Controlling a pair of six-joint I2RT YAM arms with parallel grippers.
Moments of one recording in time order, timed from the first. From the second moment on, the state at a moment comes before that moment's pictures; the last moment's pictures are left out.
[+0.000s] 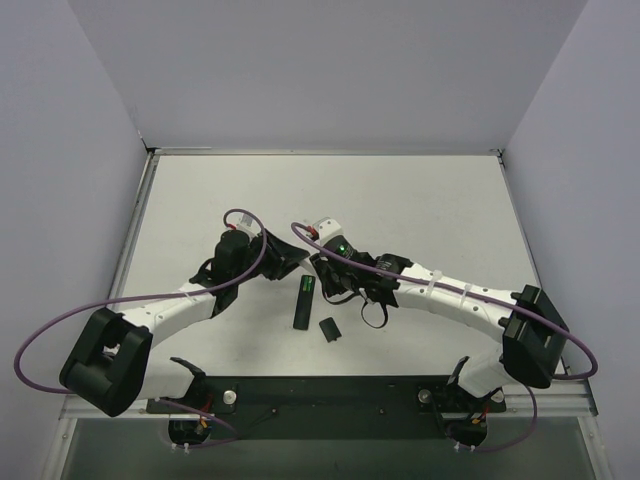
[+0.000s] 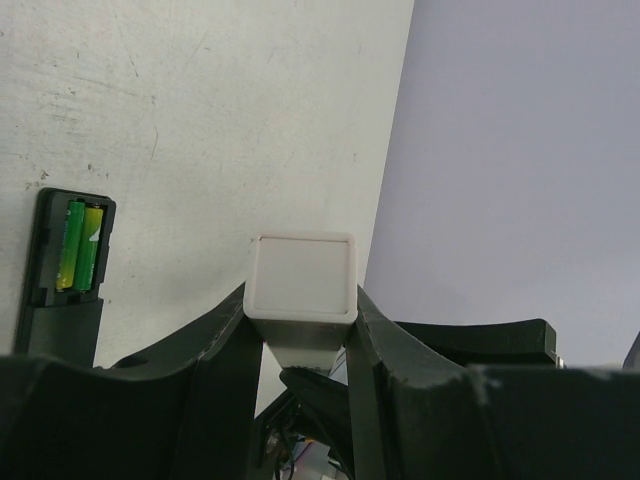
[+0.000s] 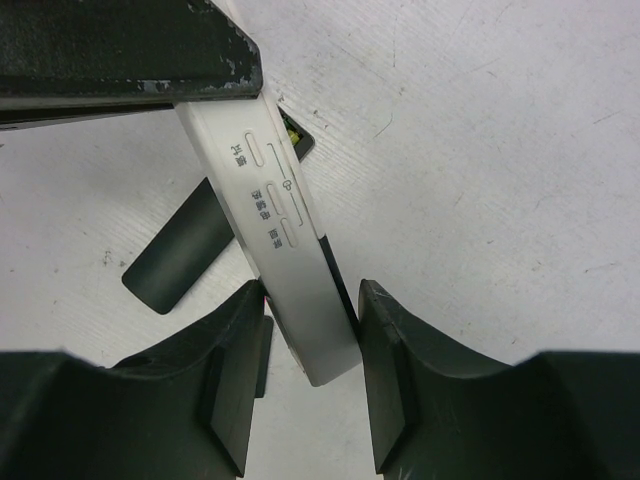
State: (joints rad) left arm -0.51 1.30 0.56 0.36 0.29 -1.33; right arm 0.97 1.46 1.02 -0.38 0.30 0.25
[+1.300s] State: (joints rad) left arm -0.43 1.30 0.65 0.10 0.50 -1.16; right arm 0.94 1.27 0.73 -0.15 0.16 0.42
